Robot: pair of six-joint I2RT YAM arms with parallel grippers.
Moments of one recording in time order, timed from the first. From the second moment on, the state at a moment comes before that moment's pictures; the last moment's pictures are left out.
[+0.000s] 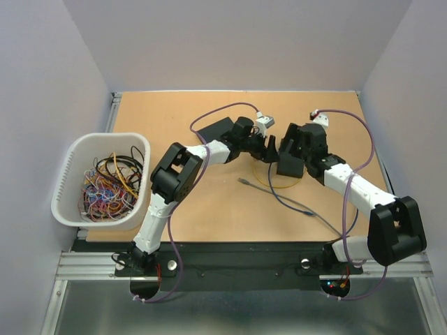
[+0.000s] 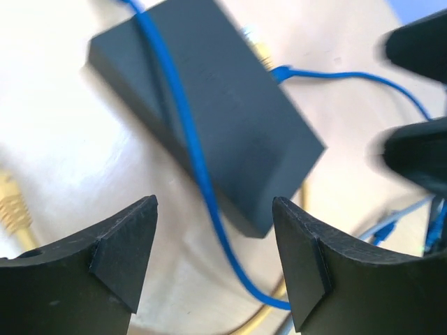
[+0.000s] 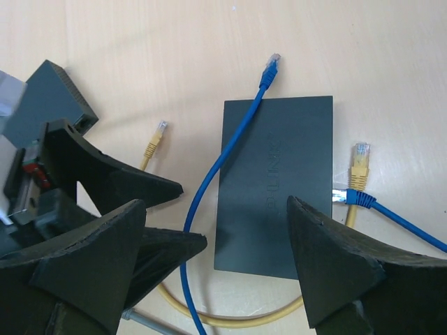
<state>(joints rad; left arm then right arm) -0.70 2.26 1.58 0.21 0.57 -0.34 0.33 1.36 0.85 0.00 0.30 0.50</state>
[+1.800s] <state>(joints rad) -0.71 1.48 0.72 0.73 0.53 -0.64 0.31 1.04 0.65 0.27 -0.09 0.92</state>
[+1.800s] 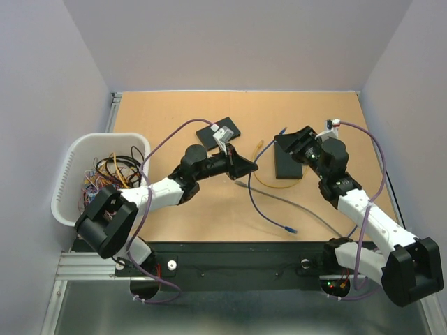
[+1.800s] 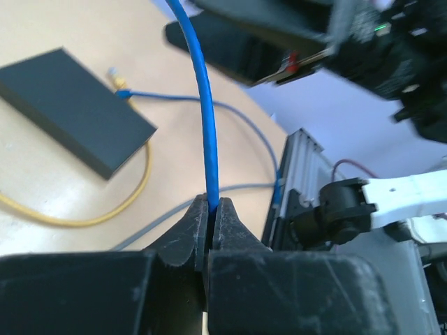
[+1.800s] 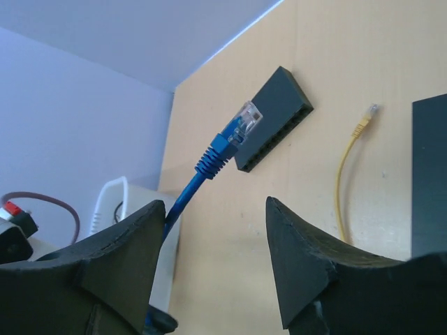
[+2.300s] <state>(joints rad) -0.71 1.40 0.62 0.91 0.53 -0.77 0.31 1.06 0.62 0.38 -0.16 1.01</state>
